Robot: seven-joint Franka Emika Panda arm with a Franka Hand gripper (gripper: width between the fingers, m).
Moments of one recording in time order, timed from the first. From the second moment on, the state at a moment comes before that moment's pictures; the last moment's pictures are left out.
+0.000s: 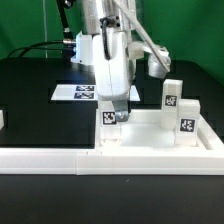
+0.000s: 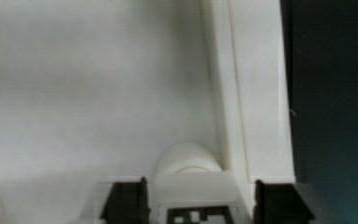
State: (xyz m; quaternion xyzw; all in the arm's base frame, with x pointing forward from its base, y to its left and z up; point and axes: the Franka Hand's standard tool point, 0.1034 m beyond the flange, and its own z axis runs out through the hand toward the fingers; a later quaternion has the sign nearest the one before) arm 0.621 0.011 0.069 -0.65 0.75 0.00 0.09
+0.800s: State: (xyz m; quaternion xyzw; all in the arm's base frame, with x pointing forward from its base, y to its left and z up) arm 0.613 0.018 0.077 -0.87 0.48 -0.01 0.06
